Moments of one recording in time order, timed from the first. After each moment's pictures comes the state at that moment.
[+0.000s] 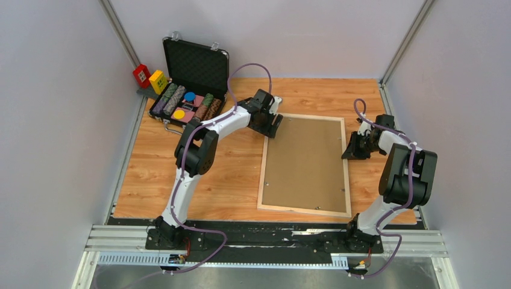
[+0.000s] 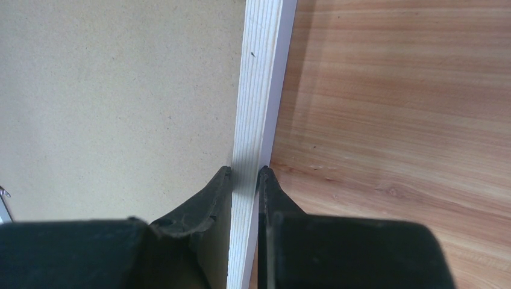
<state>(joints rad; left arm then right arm) -0.62 2.30 1.85 -0.54 0.11 -0.08 -0.29 1.70 0.99 -0.52 -0.47 -0.16</state>
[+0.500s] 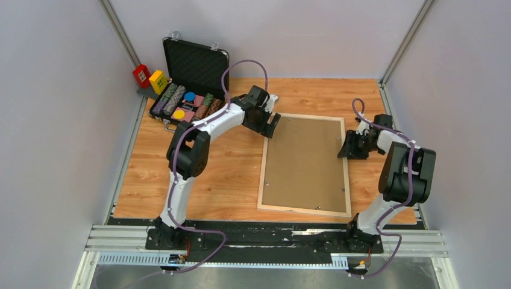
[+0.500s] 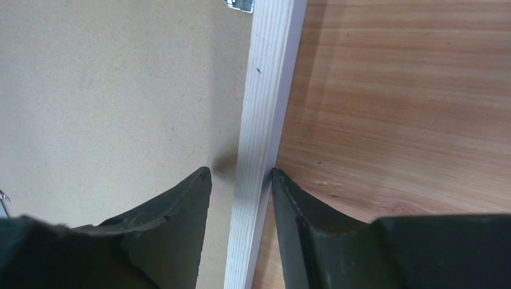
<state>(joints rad) -0.59 2.22 1.82 -0.62 0.14 -0.06 -0.28 1.72 0.99 -0.49 -0.48 -0.15</state>
